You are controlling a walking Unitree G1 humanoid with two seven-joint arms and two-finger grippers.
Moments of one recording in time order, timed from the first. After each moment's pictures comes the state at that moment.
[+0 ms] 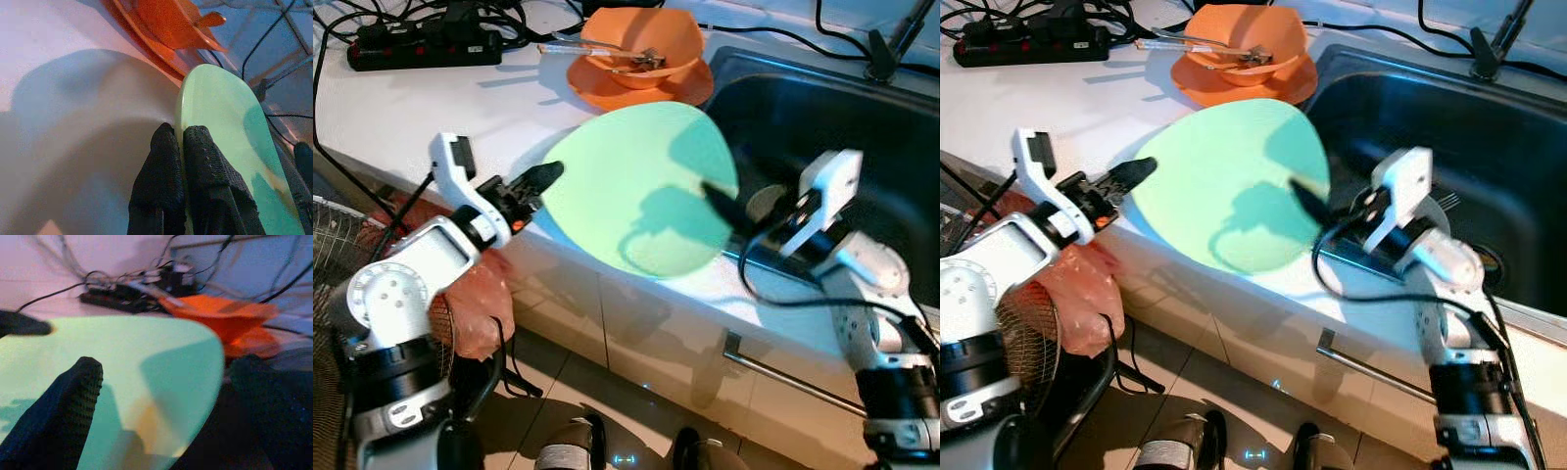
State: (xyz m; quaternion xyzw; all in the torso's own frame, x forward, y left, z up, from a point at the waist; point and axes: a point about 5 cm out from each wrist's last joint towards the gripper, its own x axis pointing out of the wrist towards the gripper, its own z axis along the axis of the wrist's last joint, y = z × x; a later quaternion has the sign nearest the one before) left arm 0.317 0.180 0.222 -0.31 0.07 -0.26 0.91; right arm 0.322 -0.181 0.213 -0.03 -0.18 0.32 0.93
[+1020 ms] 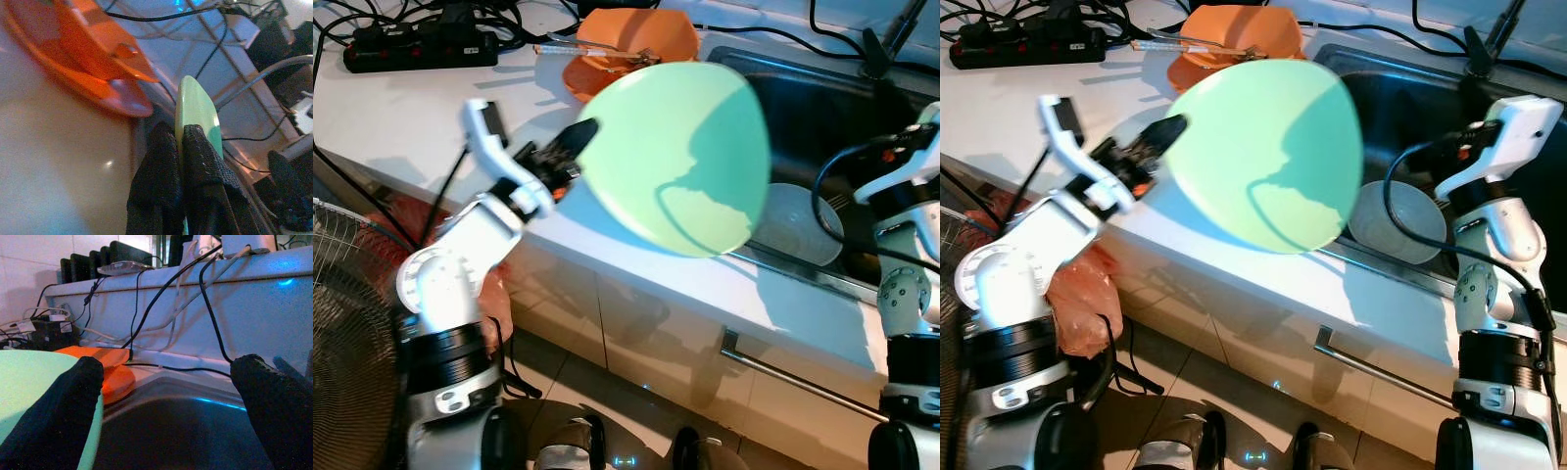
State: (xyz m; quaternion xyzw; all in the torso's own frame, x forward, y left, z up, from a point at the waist) left arm 0.327 0.132 0.254 -0.35 -0.01 -0.31 0.88; right arm 0.332 -0.241 0.252 0.01 -0.25 0.12 0.96
